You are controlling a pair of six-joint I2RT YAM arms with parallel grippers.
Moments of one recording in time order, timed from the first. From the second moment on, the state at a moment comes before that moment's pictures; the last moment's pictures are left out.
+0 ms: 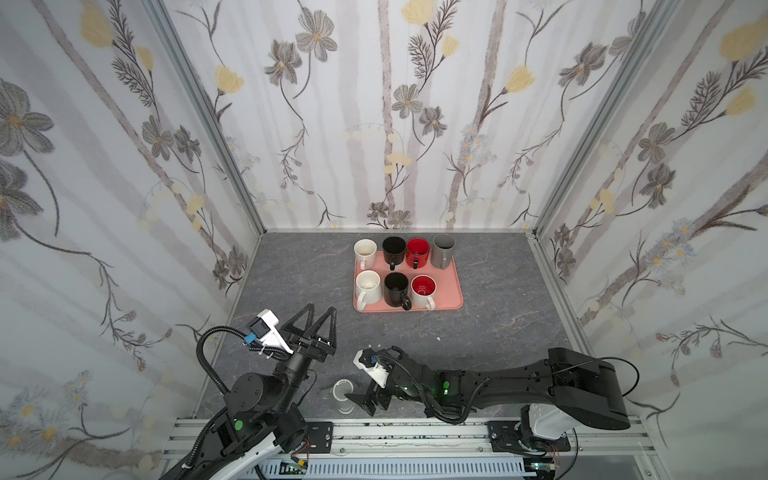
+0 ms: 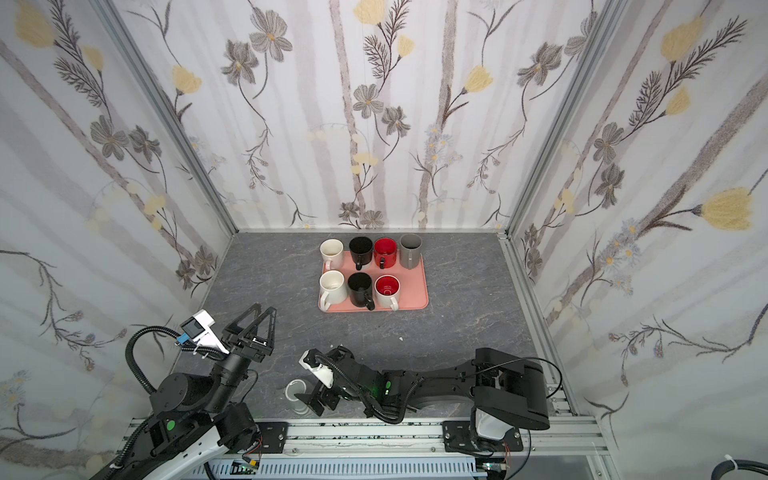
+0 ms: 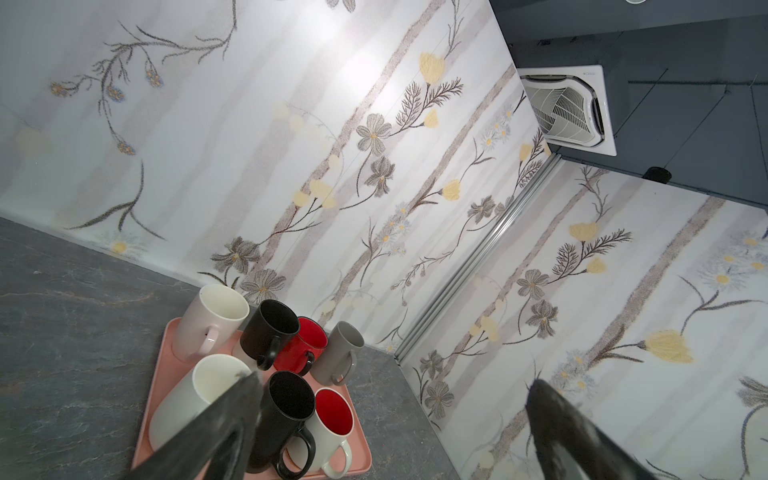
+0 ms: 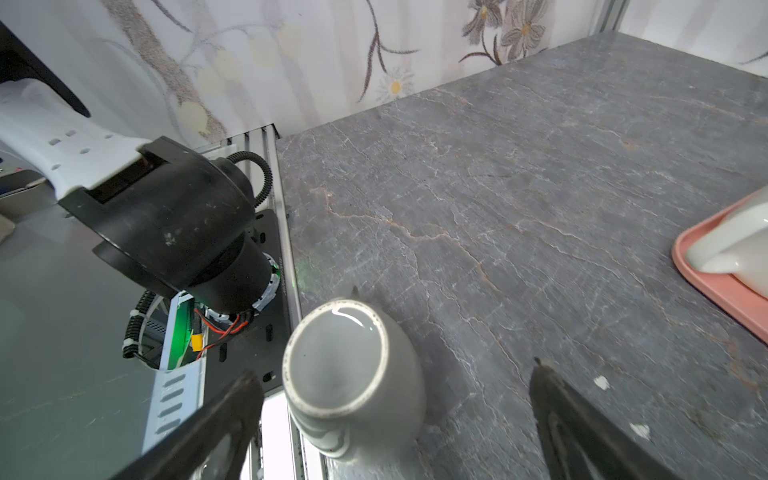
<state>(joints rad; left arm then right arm) -0.92 0.12 0.40 0.04 -0.50 -0.59 1.40 1.59 0.74 0.47 0.07 0.18</state>
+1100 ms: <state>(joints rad) -0.92 0.08 0.45 -0.12 -0.46 -0.68 1.35 1.72 0.60 0.65 0.26 0.24</state>
